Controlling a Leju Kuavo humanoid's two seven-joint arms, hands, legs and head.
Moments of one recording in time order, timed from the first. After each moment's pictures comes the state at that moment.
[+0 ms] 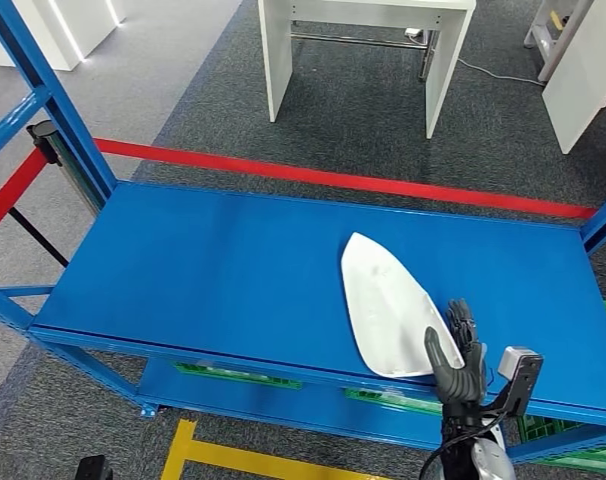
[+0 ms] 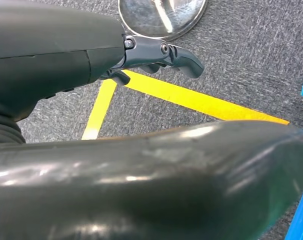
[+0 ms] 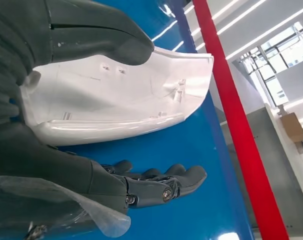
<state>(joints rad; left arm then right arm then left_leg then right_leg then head) -0.10 -0.17 1.22 -0.20 -1.11 0.07 -0.29 0.07 0.13 -0.03 -1.28 -0.28 0.10 -0.32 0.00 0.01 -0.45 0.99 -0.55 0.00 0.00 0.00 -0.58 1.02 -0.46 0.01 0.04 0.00</state>
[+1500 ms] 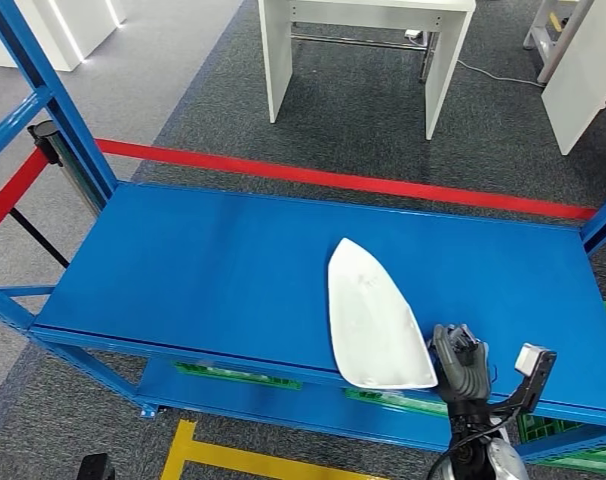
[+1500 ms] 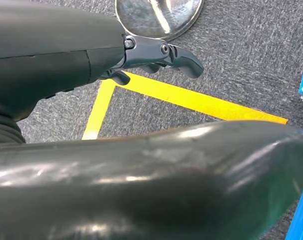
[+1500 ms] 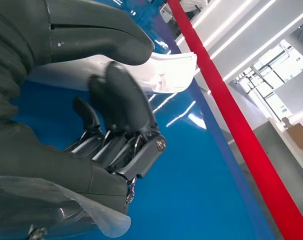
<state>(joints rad) -0.10 -0.17 1.20 -0.20 -1.12 0.07 -0.29 0.07 0.08 -0.02 -1.29 -0.47 0.15 -0.22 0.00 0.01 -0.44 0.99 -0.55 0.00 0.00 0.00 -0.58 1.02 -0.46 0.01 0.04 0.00</state>
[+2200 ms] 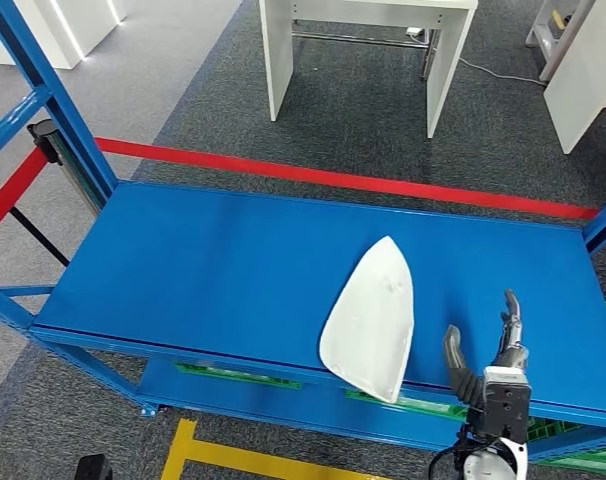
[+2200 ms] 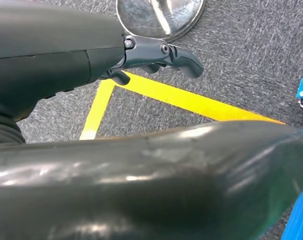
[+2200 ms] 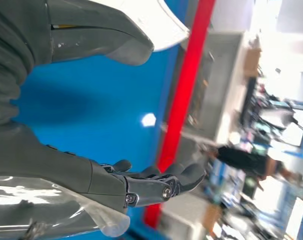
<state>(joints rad) -0.10 -0.17 1.21 -0.20 -1.10 0.08 -0.30 0.16 0.08 0.07 -1.53 0.25 -0.39 -0.47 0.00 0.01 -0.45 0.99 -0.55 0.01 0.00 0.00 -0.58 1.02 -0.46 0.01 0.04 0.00</state>
